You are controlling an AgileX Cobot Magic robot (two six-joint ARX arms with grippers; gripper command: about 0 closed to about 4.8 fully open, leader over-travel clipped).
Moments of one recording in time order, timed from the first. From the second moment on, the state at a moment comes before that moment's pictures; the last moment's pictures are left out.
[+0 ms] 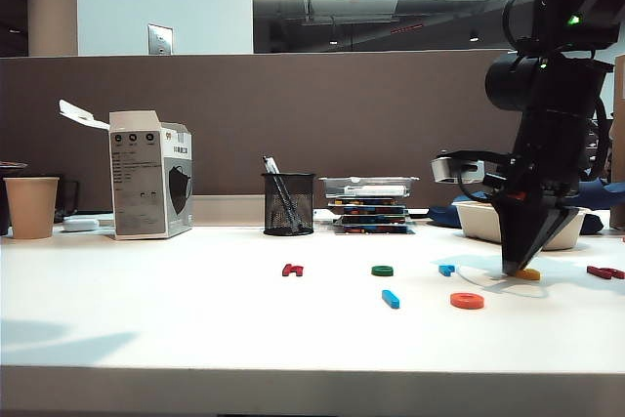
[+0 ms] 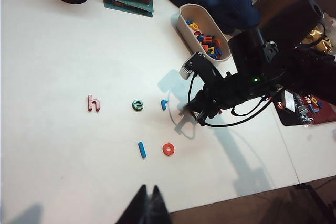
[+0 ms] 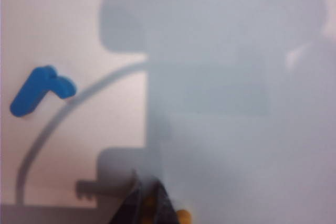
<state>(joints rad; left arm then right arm) -1.12 0.99 1.35 -0.91 -0.48 -0.82 0.19 1.96 1.39 -0.77 -0.17 -0.48</state>
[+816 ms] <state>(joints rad) -1.12 0.99 1.35 -0.91 -0.48 -0.82 0.19 1.96 1.39 -0.81 -0.23 -0.47</state>
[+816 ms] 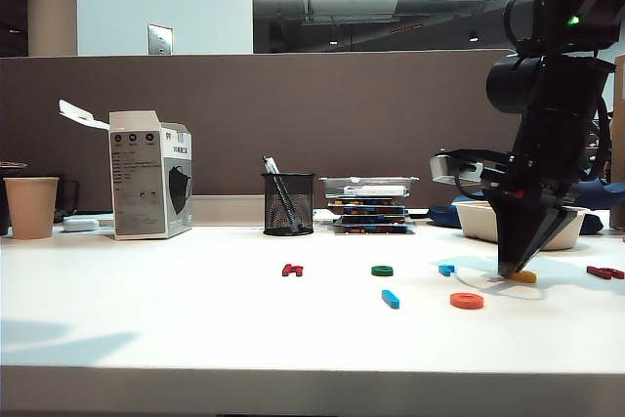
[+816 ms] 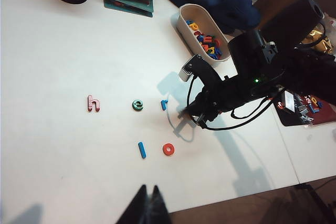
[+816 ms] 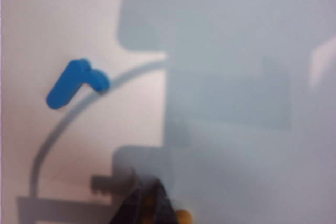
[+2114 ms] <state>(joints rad) -1.12 0.99 1.35 -0.91 -0.48 -0.82 0.20 1.71 1.11 -0.80 -0.24 -0.22</state>
